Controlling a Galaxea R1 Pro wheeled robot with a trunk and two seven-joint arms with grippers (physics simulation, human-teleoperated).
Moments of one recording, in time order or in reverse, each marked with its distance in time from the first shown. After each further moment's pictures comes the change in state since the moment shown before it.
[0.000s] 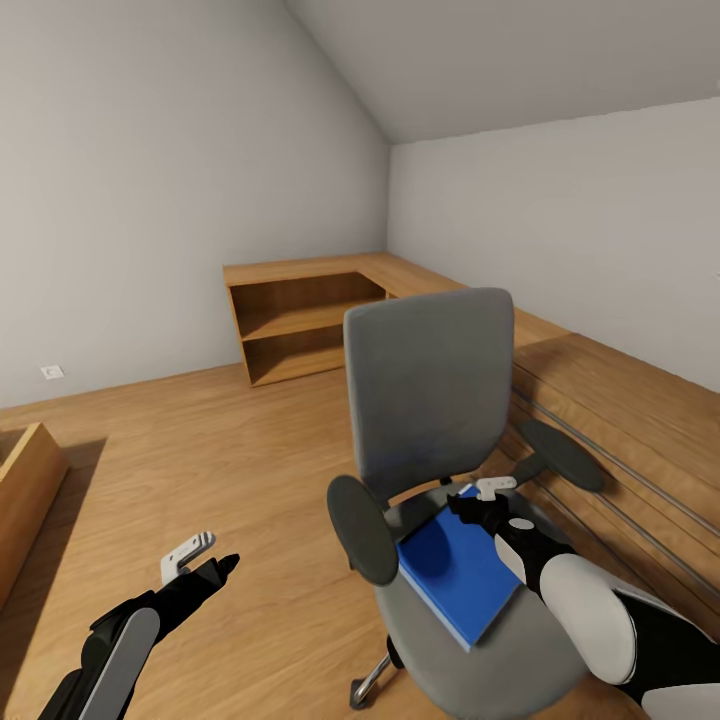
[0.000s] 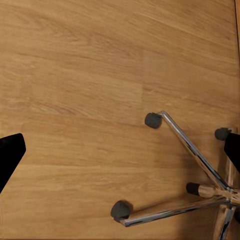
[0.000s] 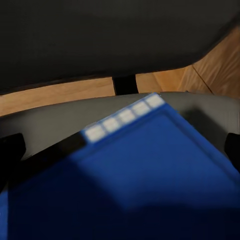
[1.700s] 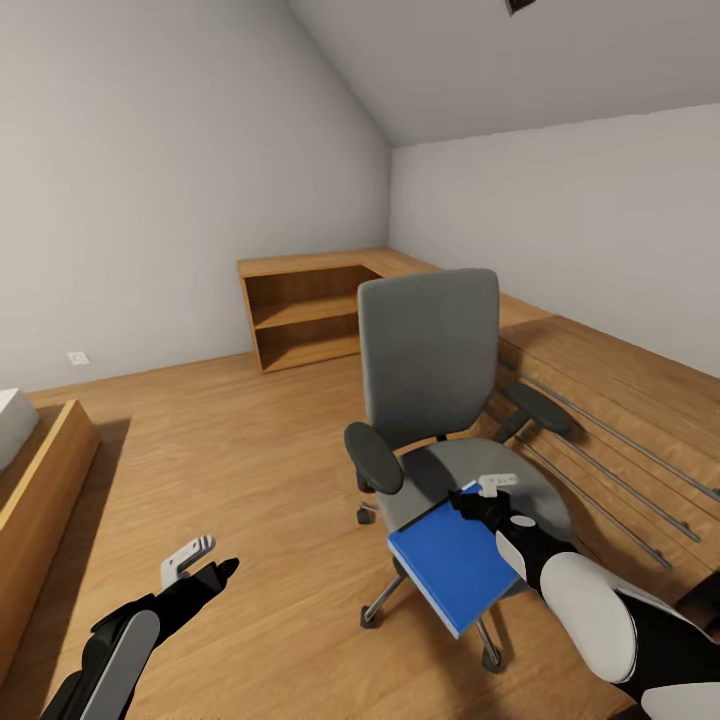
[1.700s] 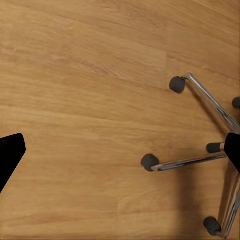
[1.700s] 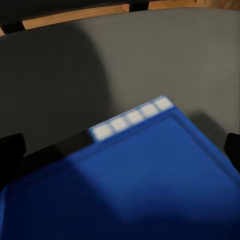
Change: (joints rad) left arm 0.000 0.001 0.001 0.021 0.001 0.000 0.000; right arm 0.000 0.000 -0.017 -0.019 -0.003 0.000 -0.001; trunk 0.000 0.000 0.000
